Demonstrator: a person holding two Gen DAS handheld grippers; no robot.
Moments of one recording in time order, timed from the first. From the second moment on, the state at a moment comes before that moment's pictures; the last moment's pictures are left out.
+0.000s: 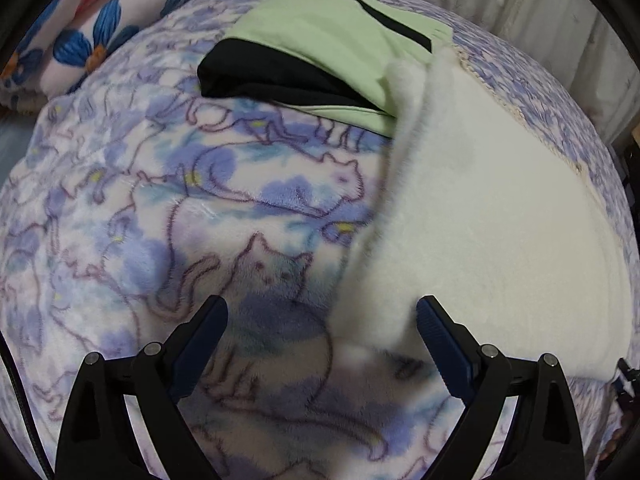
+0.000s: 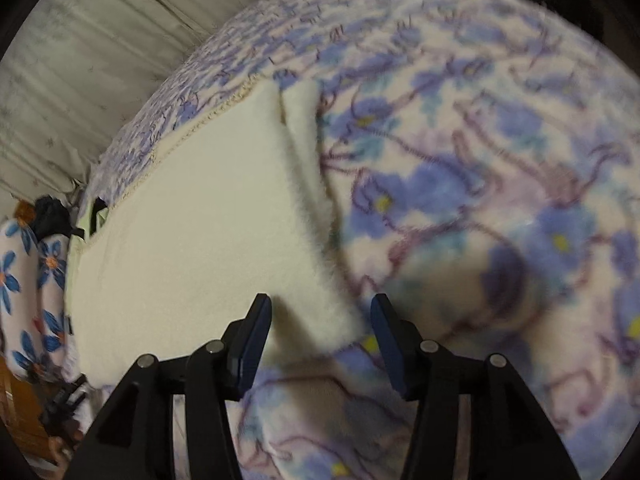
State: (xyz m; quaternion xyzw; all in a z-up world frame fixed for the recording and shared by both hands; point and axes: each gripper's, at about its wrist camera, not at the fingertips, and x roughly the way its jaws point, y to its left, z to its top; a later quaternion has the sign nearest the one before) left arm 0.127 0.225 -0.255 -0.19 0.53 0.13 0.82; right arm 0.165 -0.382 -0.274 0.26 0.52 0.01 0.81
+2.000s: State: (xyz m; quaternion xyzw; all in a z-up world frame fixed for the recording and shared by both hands) left arm 0.140 0.158 -0.302 -0.35 0.40 0.05 0.84; right arm 0.175 -0.131 -0.228 0.02 0.40 0.17 0.90
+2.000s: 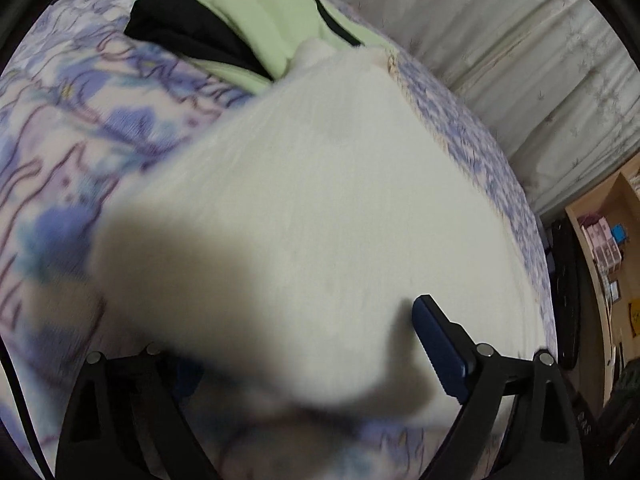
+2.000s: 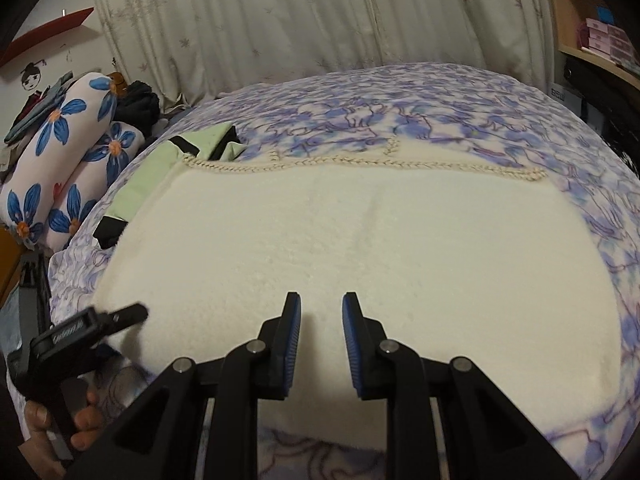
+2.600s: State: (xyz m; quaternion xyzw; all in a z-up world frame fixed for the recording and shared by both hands) left arm 0.164 0.132 -0.234 -0.26 0.29 0.07 0.92; right arm 0.196 -0.090 -0.264 -0.03 0.39 0.14 0.91
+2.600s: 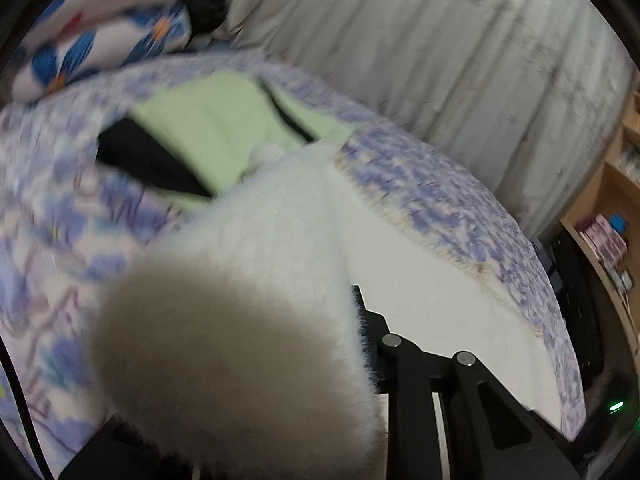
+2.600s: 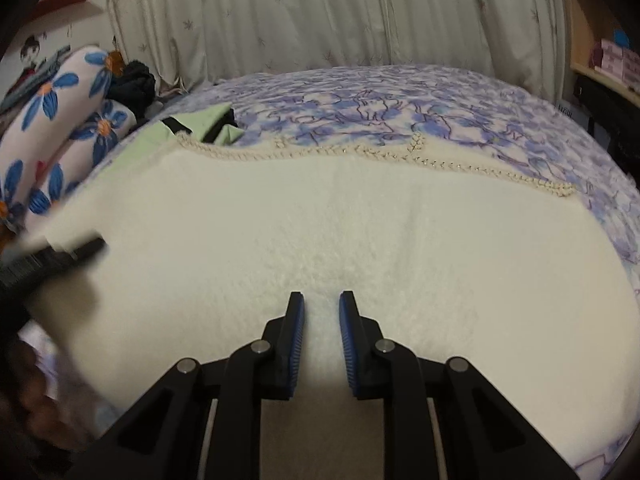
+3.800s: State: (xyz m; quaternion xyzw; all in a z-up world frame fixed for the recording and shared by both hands) left arm 0.185 -0.177 -0.184 0.00 0.31 -0.17 0.94; right arm 0.135 -0.322 -0.244 0.20 0.39 -0.03 0.90
